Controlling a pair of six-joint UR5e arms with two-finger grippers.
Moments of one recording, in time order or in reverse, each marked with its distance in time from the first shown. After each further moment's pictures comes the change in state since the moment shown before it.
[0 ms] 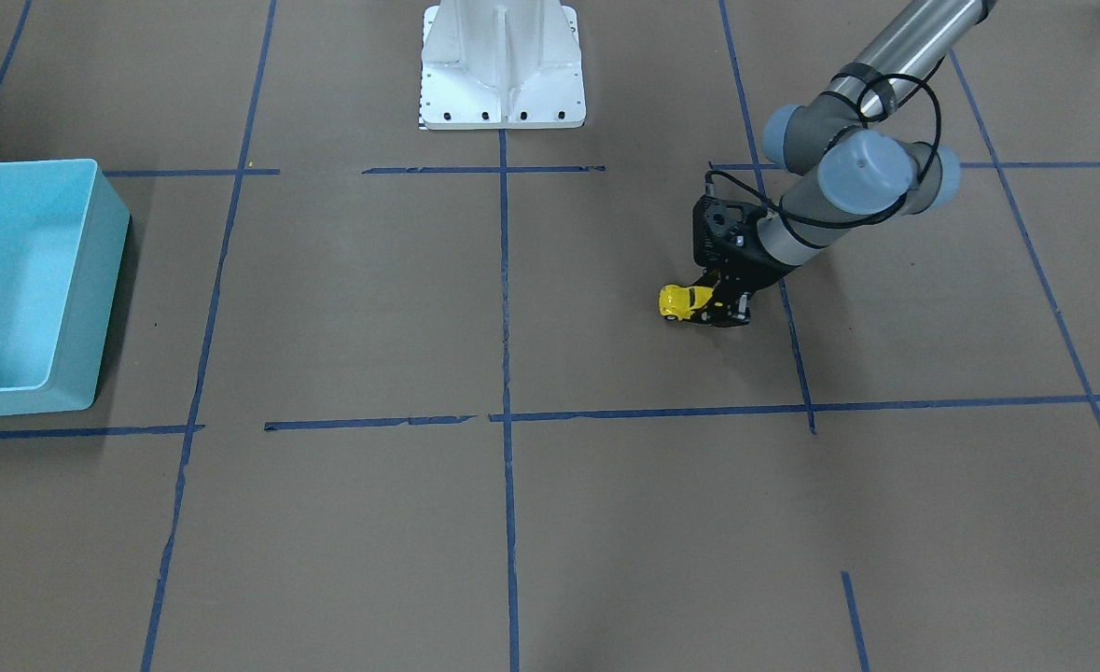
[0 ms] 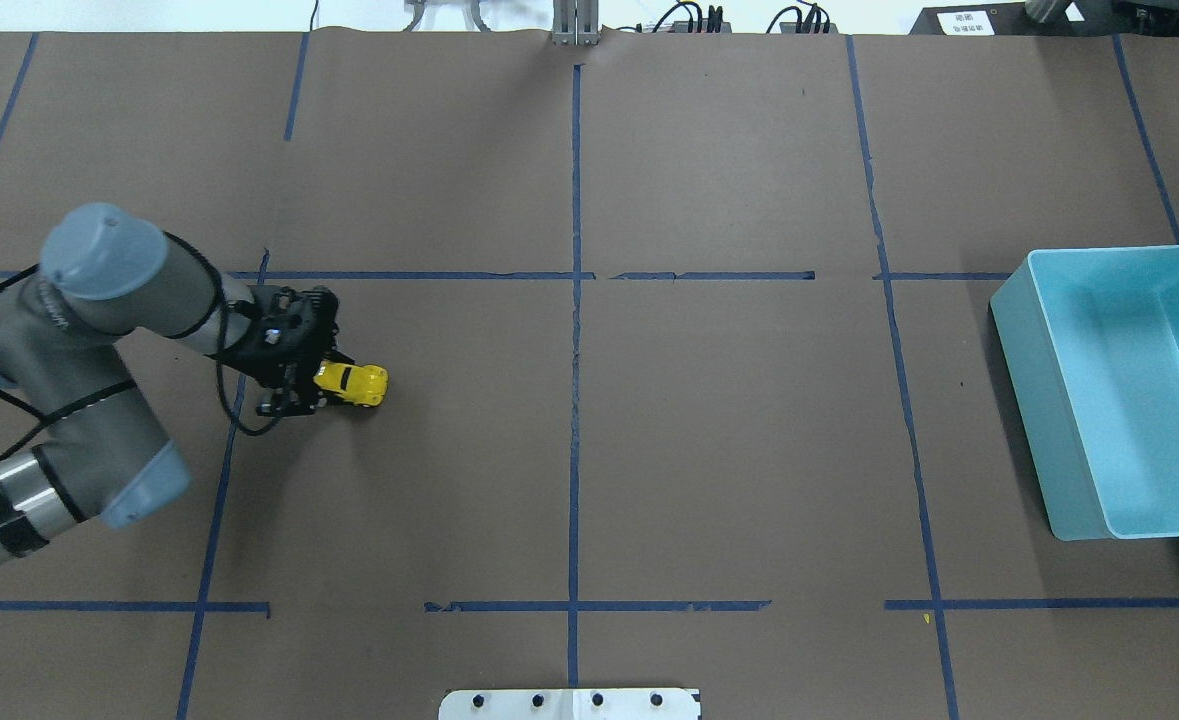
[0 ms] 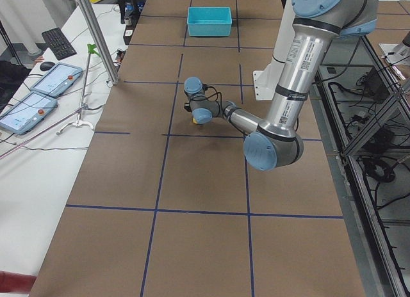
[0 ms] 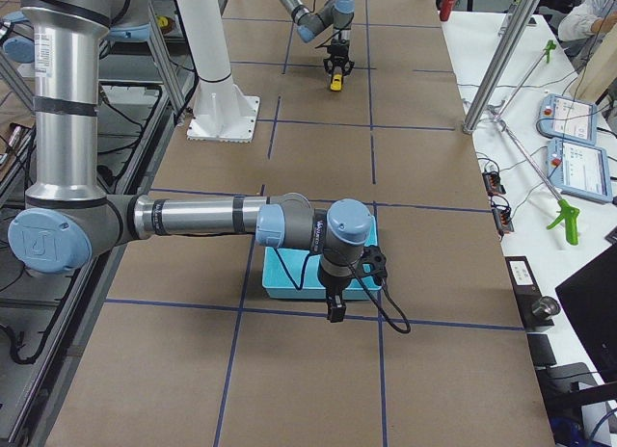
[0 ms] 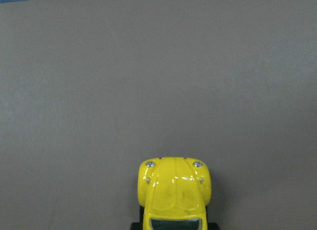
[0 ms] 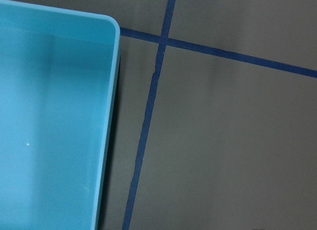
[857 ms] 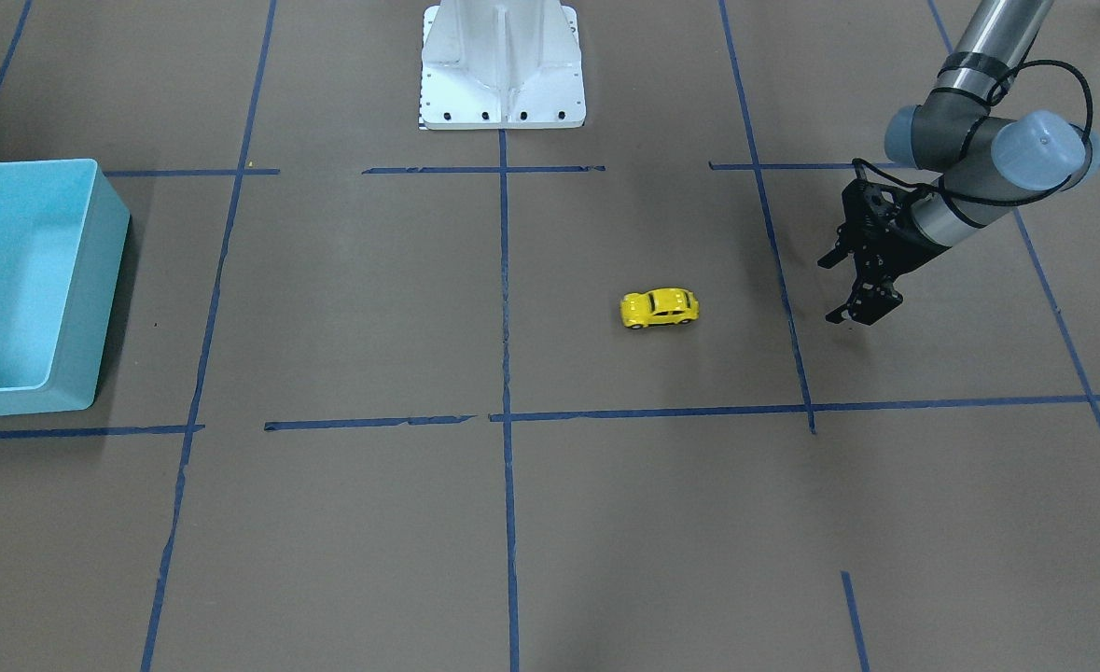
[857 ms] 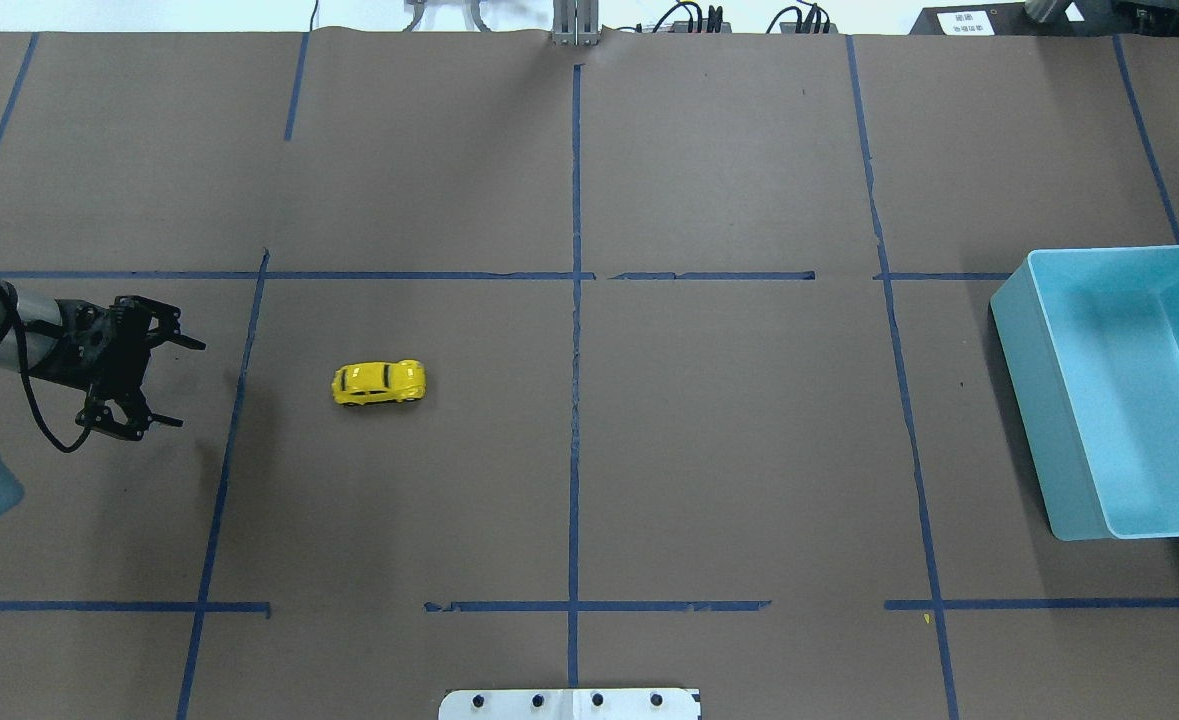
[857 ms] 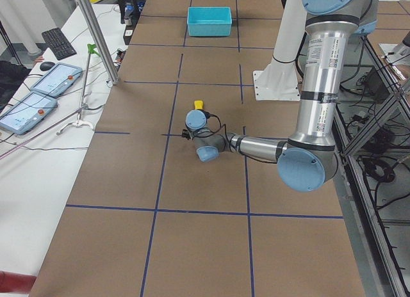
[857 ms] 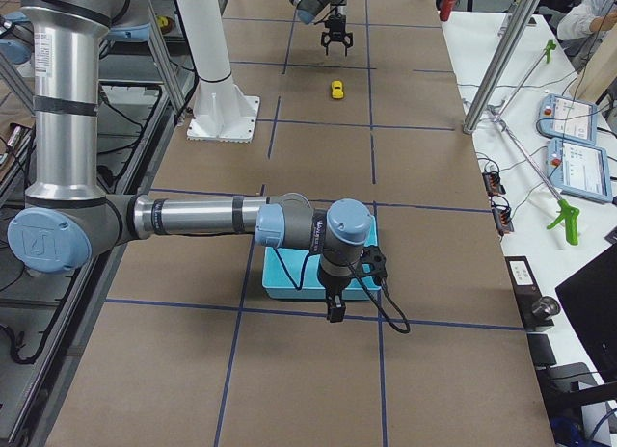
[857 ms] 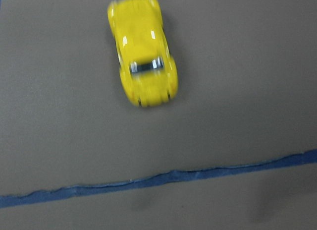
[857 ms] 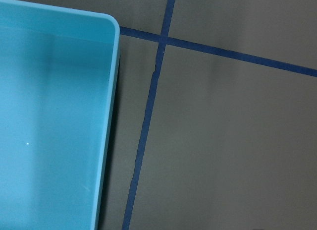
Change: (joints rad) left arm -0.119 0.207 0.026 -0.240 -0.064 0.048; right arm 0.000 -0.001 0.000 0.000 0.000 0.000
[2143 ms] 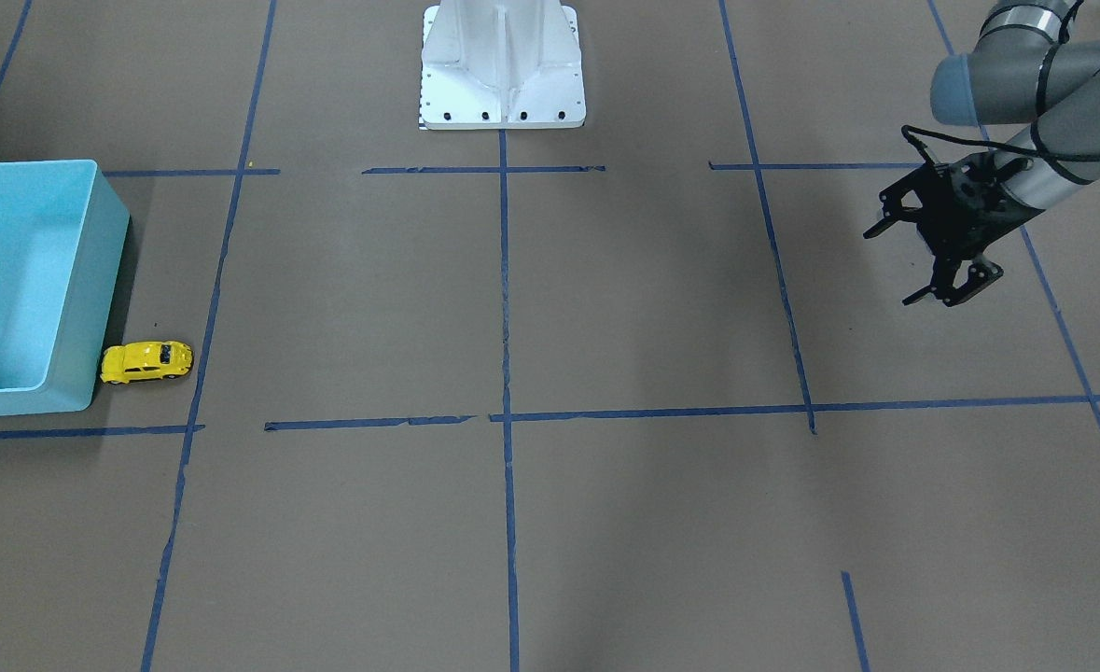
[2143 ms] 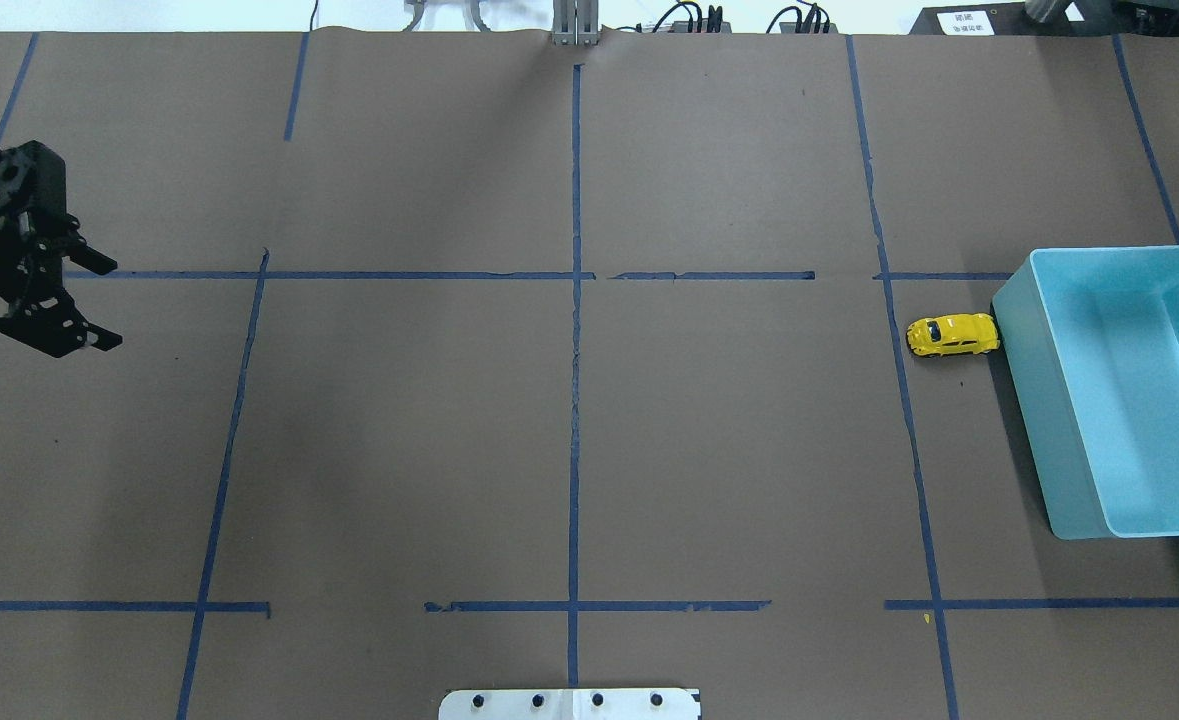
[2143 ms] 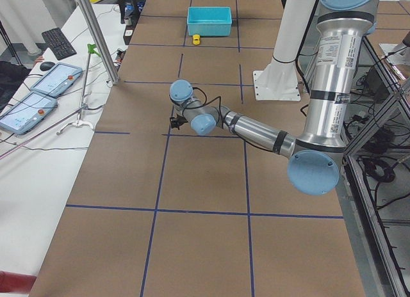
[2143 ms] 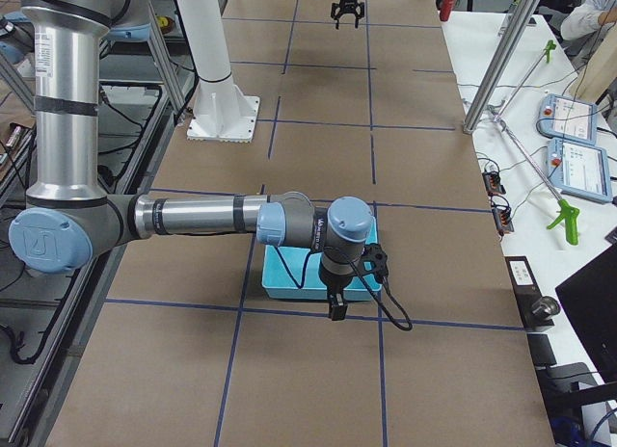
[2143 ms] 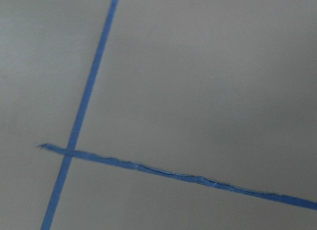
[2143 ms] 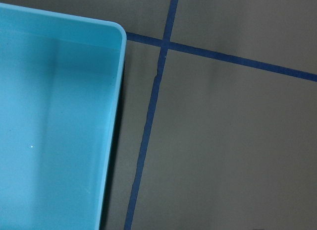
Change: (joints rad) left arm -0.233 -0.018 -0.316 0.636 -0.145 -0.260; right arm 0.000 0.005 0.006 0.001 0.002 0.004
